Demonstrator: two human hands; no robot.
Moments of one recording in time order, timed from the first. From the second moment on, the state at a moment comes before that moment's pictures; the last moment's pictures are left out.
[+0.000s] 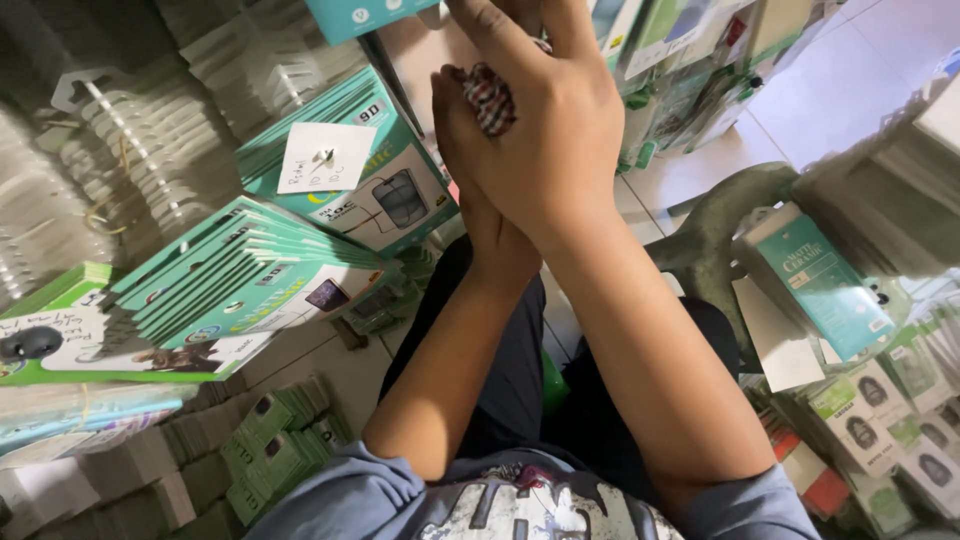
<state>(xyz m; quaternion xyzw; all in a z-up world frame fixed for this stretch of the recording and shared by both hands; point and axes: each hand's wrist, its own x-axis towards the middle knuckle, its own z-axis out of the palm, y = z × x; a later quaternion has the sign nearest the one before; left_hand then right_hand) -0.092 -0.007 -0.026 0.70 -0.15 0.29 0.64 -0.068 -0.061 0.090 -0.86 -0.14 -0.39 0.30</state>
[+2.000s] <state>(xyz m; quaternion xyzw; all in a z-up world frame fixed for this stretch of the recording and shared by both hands) -0.117 -0.183 -0.123 0.70 -0.18 -0.32 0.61 -0.312 -0.404 -0.154 -0.69 0.60 -0.22 0.33</state>
